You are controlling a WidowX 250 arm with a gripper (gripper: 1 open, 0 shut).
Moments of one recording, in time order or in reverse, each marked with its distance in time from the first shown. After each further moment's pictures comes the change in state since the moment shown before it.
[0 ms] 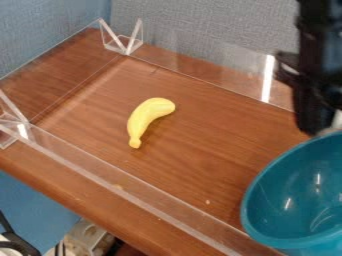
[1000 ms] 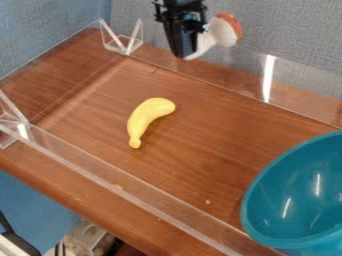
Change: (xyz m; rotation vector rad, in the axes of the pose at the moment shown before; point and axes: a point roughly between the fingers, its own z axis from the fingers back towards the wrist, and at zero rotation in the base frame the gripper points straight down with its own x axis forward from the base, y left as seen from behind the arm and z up) arm -0.032 0.183 0.059 0.041 -0.018 0.114
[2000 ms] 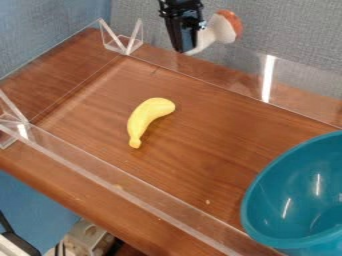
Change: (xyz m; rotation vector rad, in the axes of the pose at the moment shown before) arm 0.009 0.034 -0.020 -0.023 0.020 -0.045
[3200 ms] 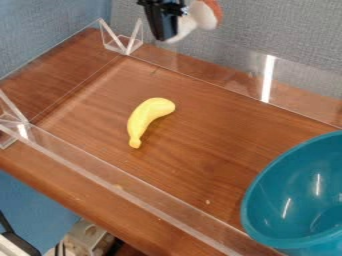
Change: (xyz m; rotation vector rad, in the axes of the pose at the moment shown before) arm -0.013 0.000 0.019 0.038 -0.007 0.057
